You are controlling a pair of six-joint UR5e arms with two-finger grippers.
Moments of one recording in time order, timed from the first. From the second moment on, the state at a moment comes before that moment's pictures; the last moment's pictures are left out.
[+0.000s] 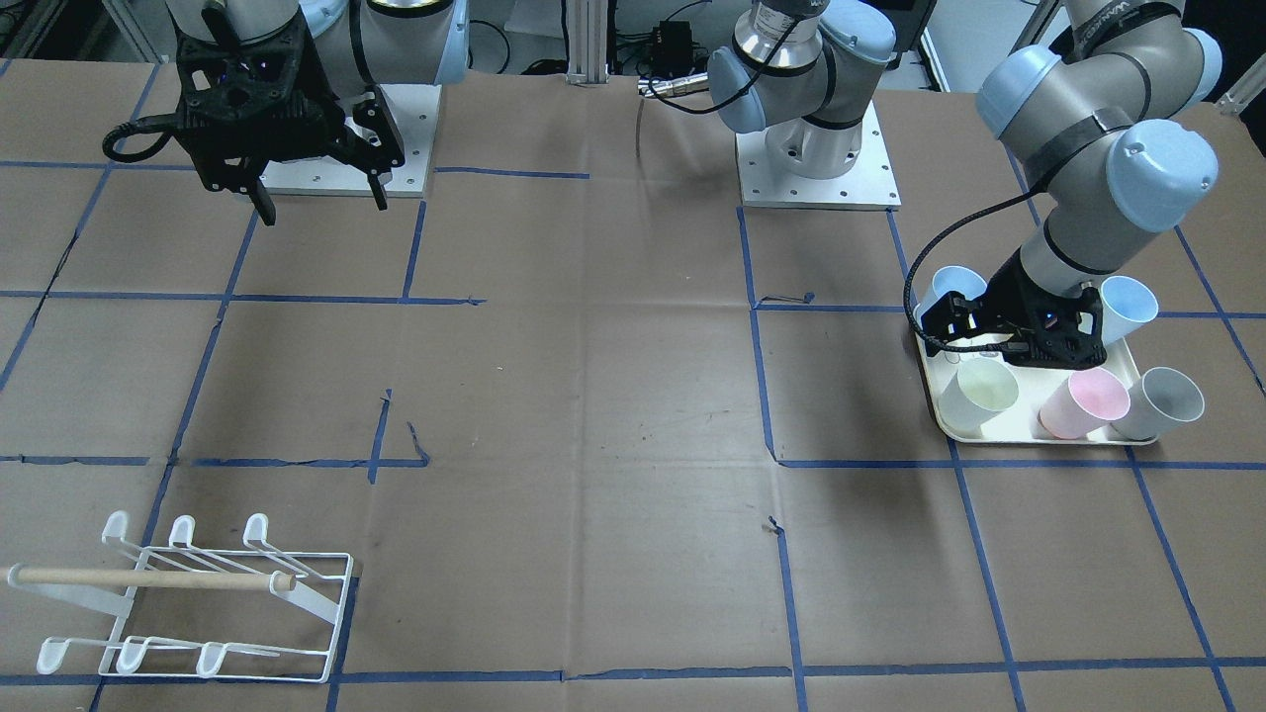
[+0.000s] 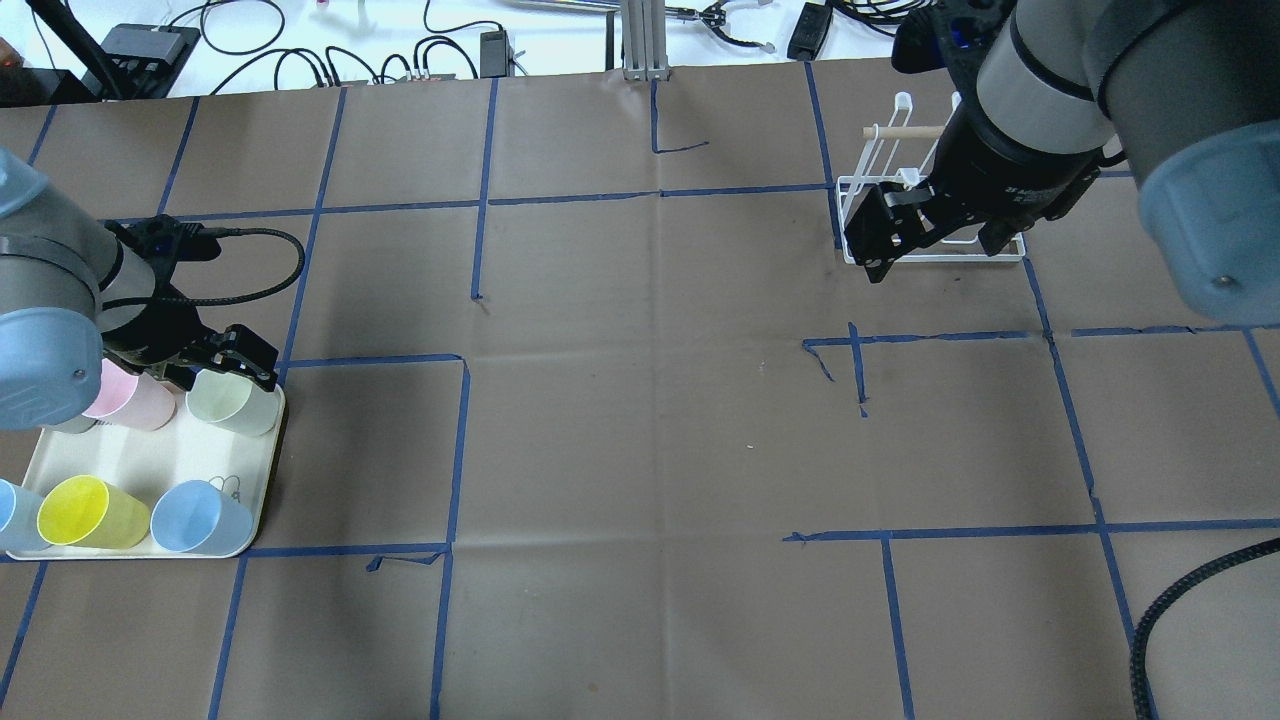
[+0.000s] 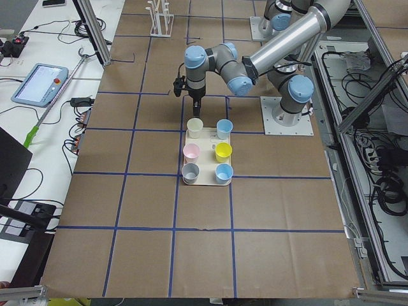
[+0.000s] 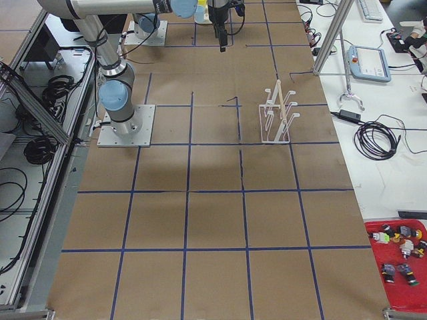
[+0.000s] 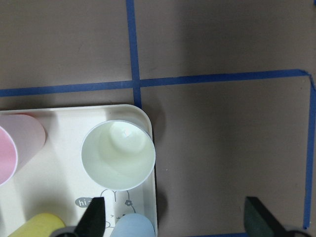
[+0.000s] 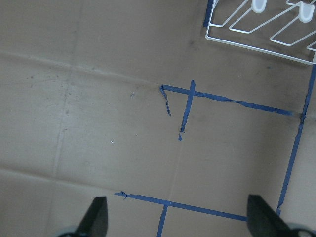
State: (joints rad) left arm -1.13 -1.64 -2.03 -1.09 1.58 0.49; right arm 1.62 -1.69 1.68 -1.64 -1.55 -0.17
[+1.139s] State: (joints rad) left arm -1.12 -1.75 -2.06 -0.96 1.59 0.50; right arm 1.62 -1.69 1.68 -1.64 -1.55 -0.17
